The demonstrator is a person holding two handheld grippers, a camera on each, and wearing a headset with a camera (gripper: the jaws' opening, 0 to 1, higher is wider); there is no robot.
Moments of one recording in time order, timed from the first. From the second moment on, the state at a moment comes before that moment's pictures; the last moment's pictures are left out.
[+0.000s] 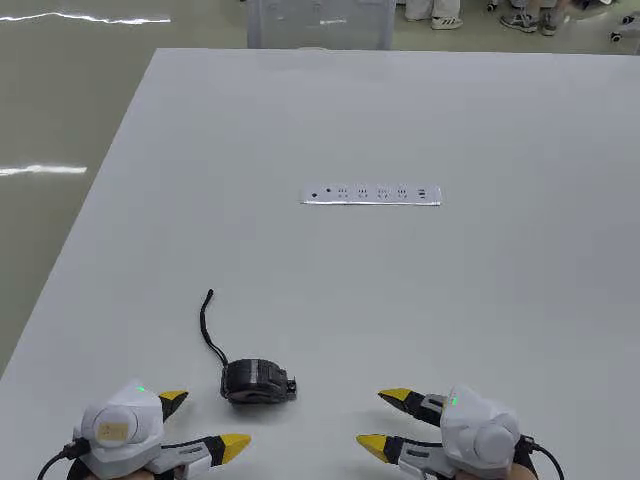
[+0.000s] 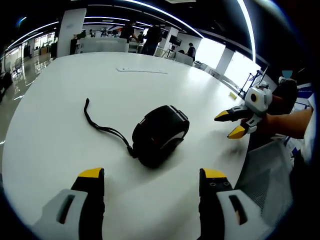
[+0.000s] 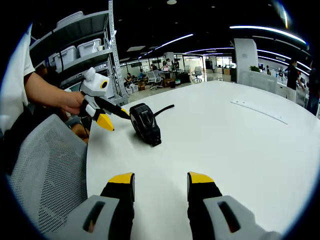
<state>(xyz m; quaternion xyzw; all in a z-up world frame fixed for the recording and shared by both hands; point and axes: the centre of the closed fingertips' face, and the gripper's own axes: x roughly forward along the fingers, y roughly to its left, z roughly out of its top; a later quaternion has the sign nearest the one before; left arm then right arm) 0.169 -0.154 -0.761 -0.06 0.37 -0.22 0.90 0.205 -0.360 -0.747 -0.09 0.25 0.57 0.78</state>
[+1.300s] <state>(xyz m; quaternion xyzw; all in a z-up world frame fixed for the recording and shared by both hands) 0.143 -0.159 -0.749 -0.05 0.34 -0.25 0.91 0.186 -0.387 -0.742 -0.08 0.26 0.54 0.80</state>
